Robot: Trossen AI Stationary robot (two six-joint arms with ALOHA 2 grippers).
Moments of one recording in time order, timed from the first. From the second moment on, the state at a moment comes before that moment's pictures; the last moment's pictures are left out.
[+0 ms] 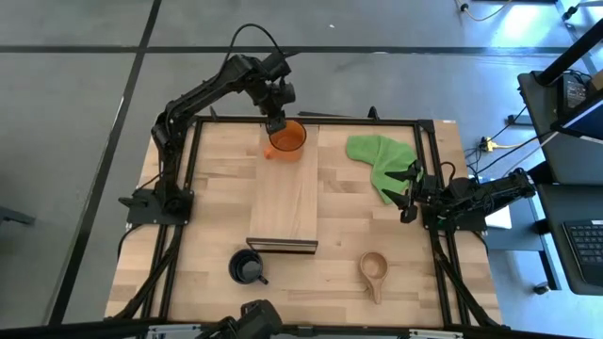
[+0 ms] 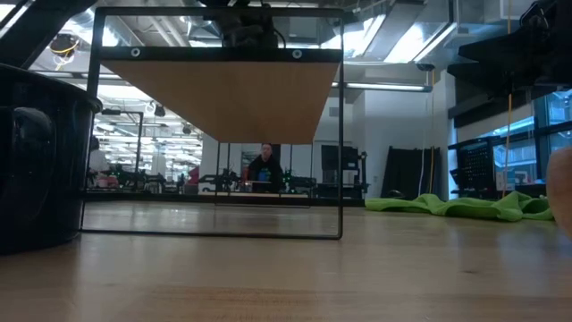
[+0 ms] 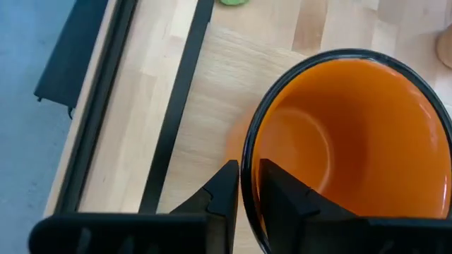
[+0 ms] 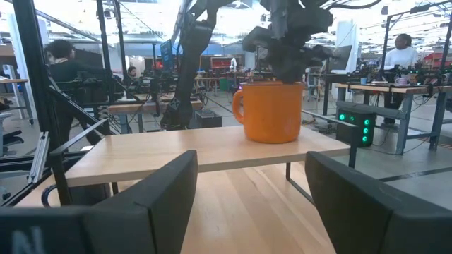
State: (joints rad) left arm 0.67 1.94 2.09 -1.36 0.32 0.33; right arm 0.28 0.00 0.01 0.18 0.52 -0.06
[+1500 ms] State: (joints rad) left arm 0.15 1.49 1.59 -1.19 -0.19 -0.40; right arm 0.28 0.00 0.01 0.18 0.52 -0.06
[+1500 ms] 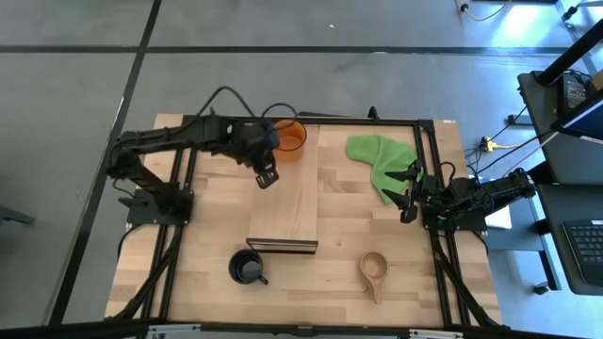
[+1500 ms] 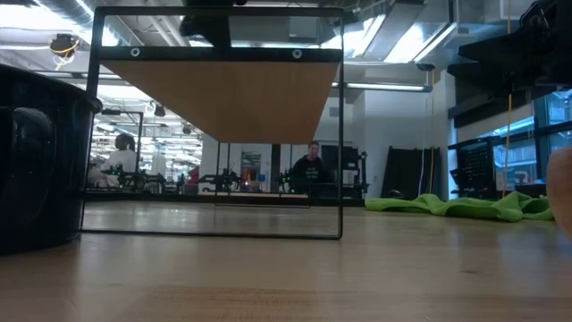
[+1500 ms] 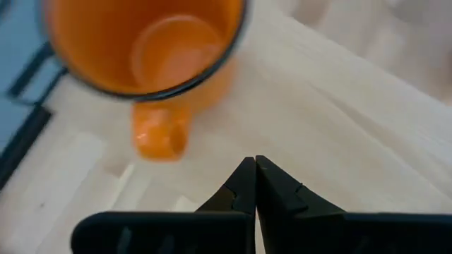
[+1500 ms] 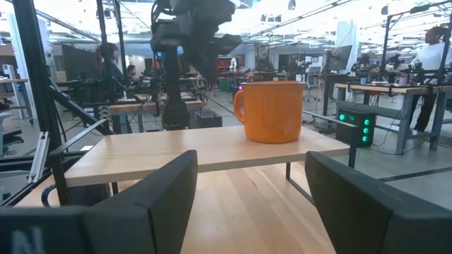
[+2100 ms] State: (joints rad) left arm 0.13 1.38 1.30 -0.93 -0.28 -0.63; right arm 0.28 0.00 0.01 0.18 0.52 -0.06
